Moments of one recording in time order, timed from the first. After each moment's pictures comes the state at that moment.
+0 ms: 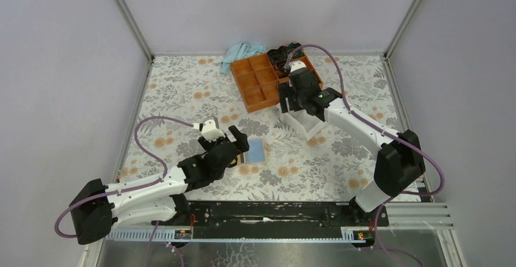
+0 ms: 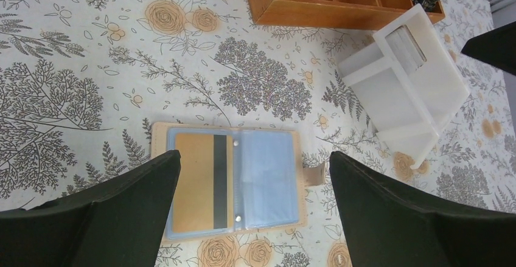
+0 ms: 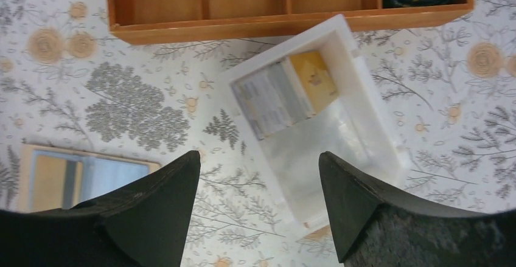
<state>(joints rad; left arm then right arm) -1.01 0.97 0.48 -0.10 -0.80 -0.97 0.62 1.59 1.28 -0.45 0.22 0.23</state>
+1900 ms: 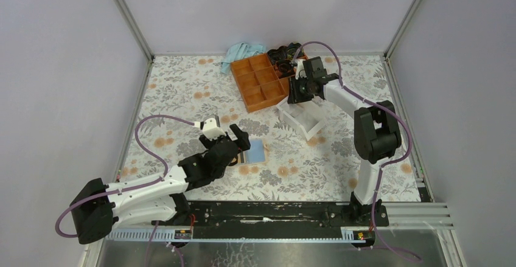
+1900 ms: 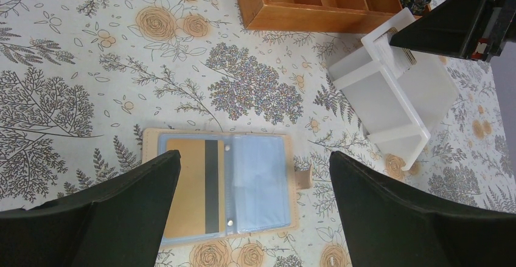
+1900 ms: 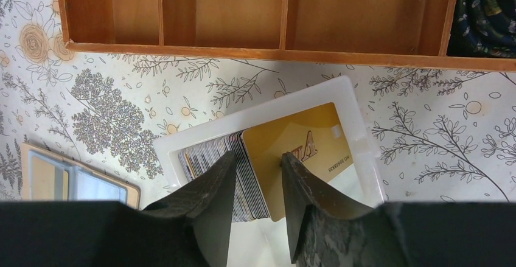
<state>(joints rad) -0.99 0.99 0.49 -0.07 -0.79 -0.95 0.35 1.94 1.45 -0.43 -0.26 0.11</state>
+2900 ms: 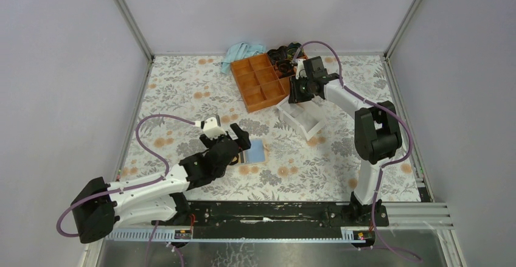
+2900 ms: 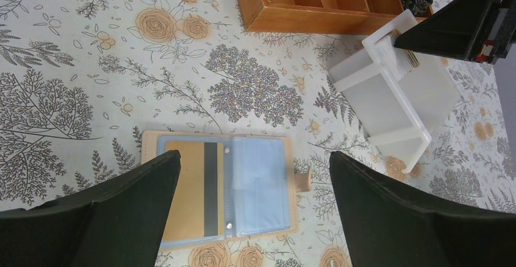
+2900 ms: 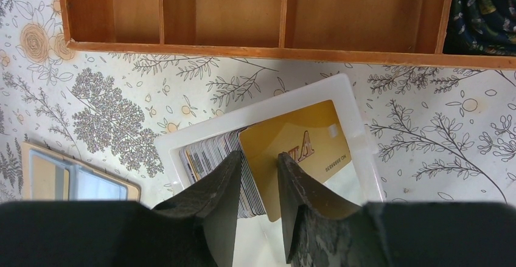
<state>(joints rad) -0.99 1.01 0.50 -0.07 -0.78 -0.95 0.35 1.93 1.46 -0.43 -0.25 0.11</state>
